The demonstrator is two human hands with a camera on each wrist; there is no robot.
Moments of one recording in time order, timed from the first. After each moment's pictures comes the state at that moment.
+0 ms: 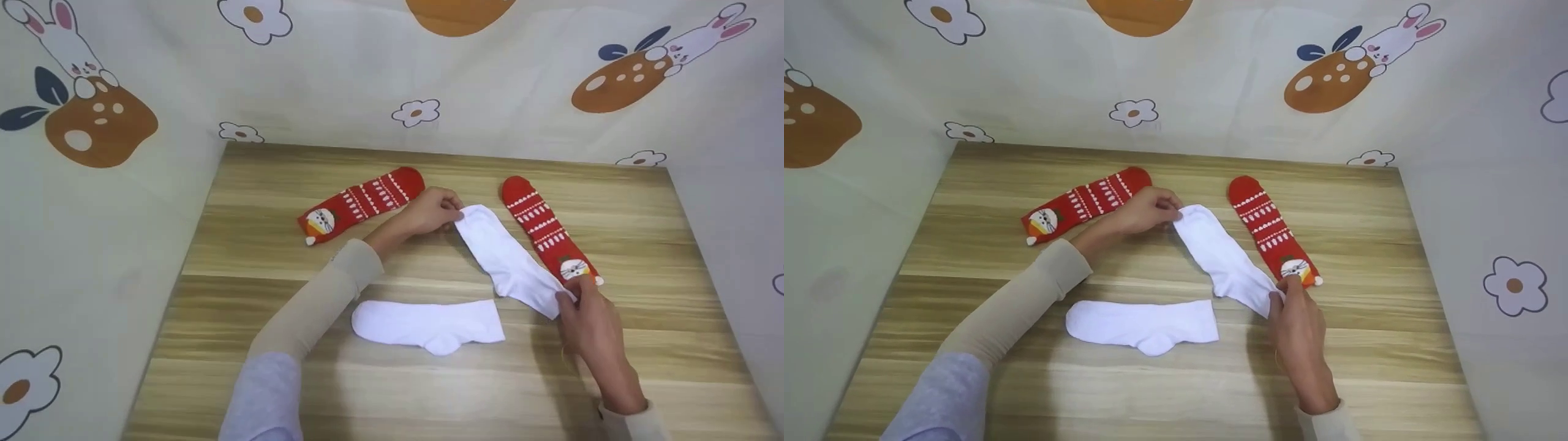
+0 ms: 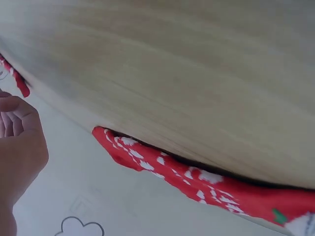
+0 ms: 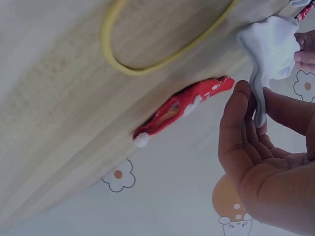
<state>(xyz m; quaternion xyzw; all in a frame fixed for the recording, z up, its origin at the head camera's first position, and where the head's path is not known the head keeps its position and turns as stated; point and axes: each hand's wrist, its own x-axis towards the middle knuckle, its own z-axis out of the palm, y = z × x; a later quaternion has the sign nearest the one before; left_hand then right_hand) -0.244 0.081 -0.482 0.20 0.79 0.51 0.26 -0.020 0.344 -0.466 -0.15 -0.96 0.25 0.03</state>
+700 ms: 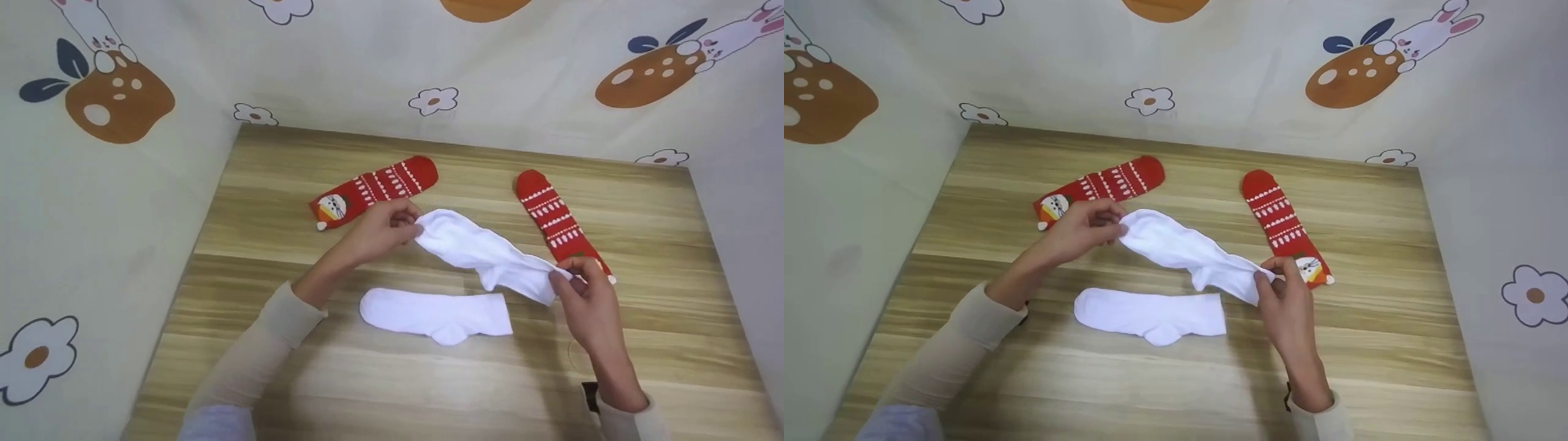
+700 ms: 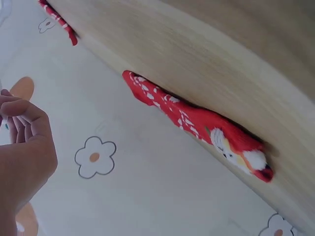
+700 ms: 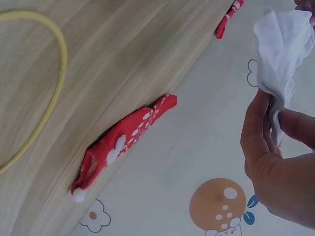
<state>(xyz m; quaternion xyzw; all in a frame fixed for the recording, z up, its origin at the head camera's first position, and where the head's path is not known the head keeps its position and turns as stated) -0.159 -0.024 -0.431 0.14 0.79 0.57 0.20 -0.034 0.310 -0.430 -0.18 -0.88 0.44 0.00</state>
